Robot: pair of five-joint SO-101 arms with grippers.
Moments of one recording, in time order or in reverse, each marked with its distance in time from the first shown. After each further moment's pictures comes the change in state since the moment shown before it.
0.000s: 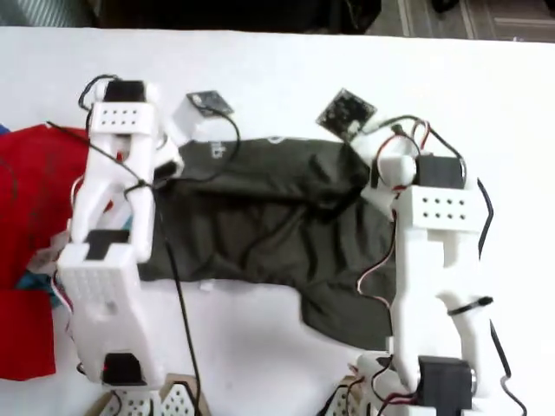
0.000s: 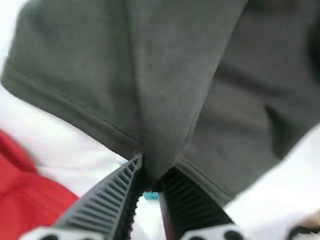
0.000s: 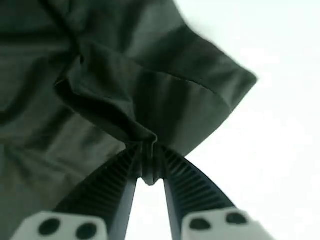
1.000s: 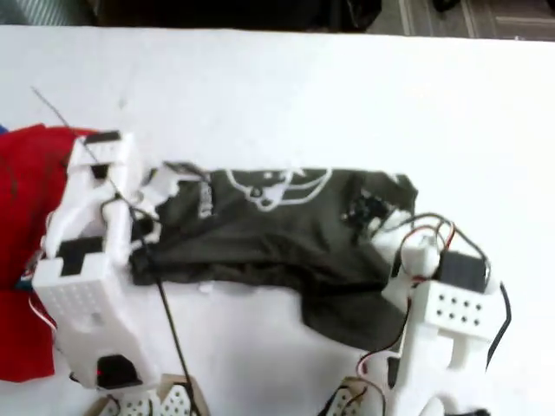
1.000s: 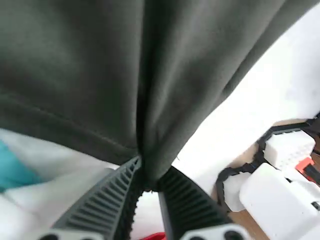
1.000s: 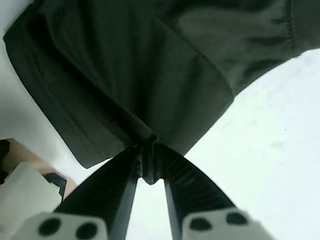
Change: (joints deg) left arm -8.6 -3.6 29.2 -1.0 -4.4; right arm 11.3 -32.5 33.7 10.5 9.6
